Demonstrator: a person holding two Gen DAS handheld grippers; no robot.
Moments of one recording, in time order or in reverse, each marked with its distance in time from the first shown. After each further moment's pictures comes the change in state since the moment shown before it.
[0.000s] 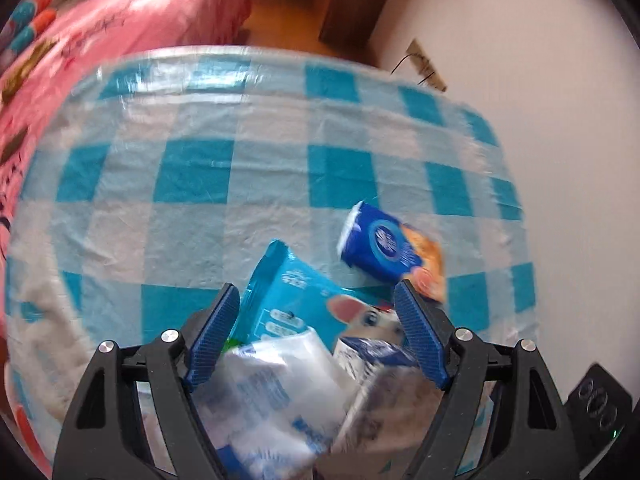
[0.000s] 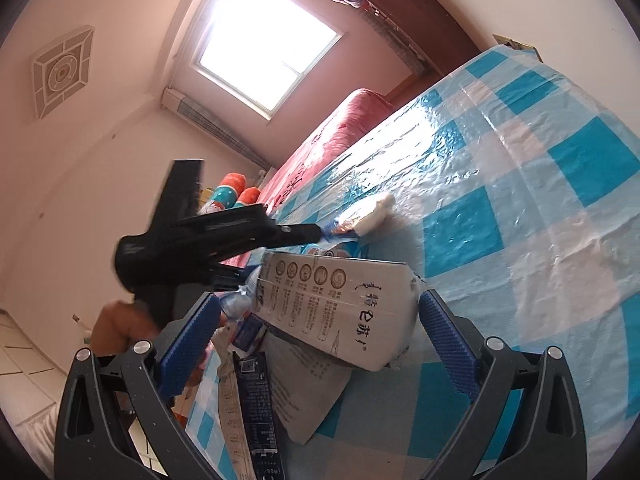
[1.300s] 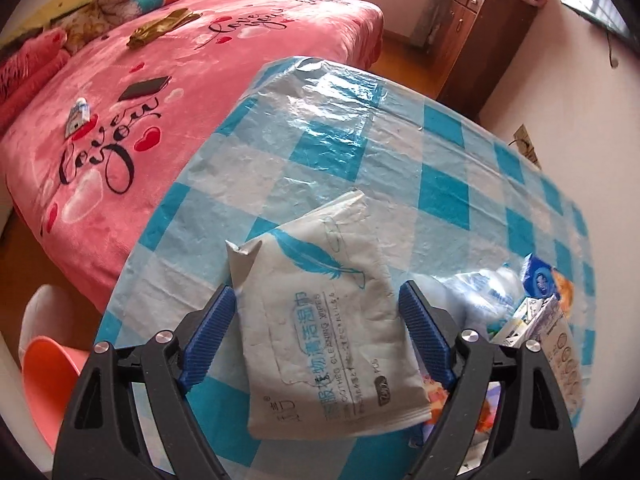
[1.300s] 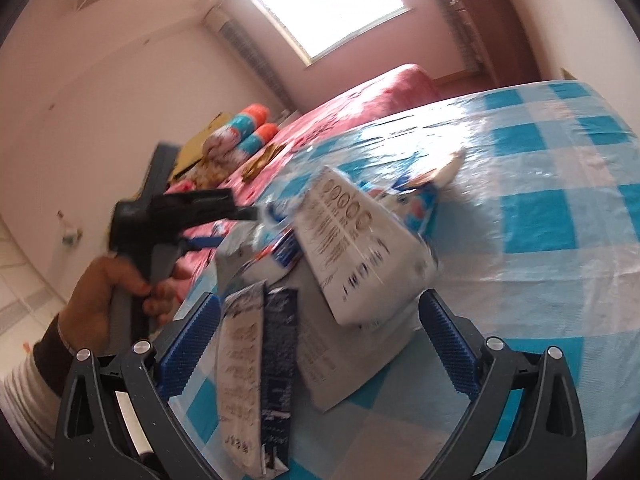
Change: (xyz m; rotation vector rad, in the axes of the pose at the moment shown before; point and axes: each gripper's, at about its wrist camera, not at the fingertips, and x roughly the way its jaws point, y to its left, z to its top) left arm -0.041 0.140 -0.049 -0.302 -0.164 0.251; right arm 0.039 0.064 -0.040 -0.327 0.200 -0.015
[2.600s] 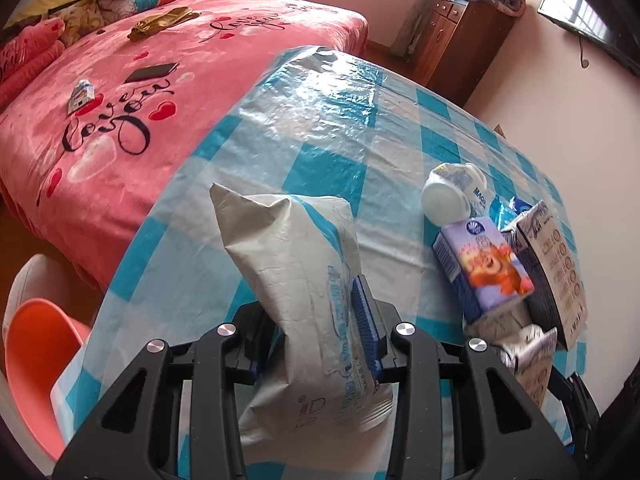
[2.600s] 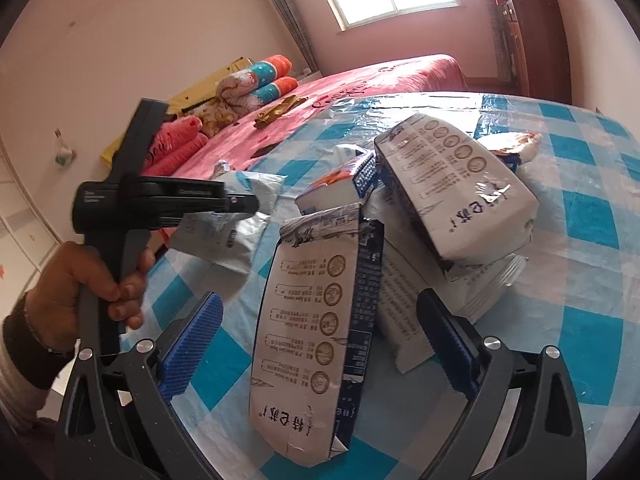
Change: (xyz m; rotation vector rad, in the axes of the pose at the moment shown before) left arm -0.030 0.058 -0.074 -0.006 -0.045 -0.115; right arm 0.040 0.052 -0.019 -0.203 0.120 -0.088
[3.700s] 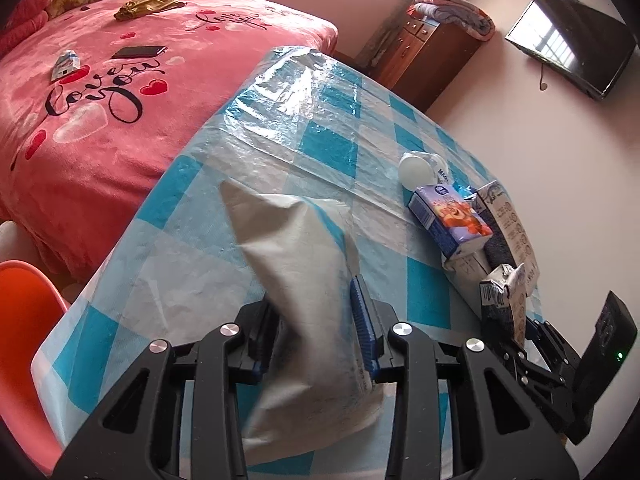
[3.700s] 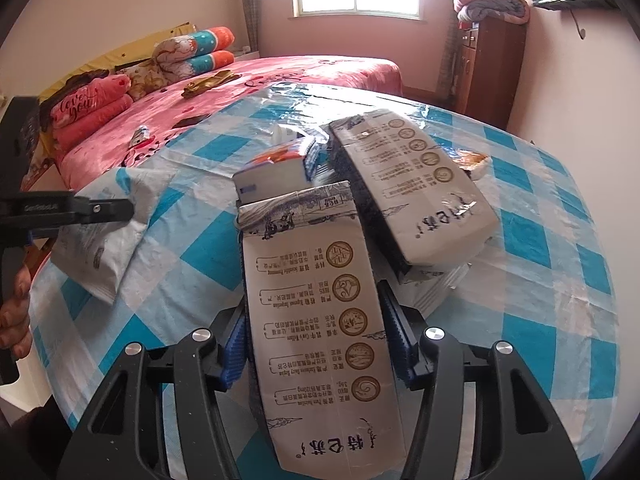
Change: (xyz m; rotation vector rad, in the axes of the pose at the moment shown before) left arm -0.023 0.050 -0.042 -0.035 -0.032 -0.229; right arm 0.032 0.021 -0.004 -0.092 0.035 -0.369
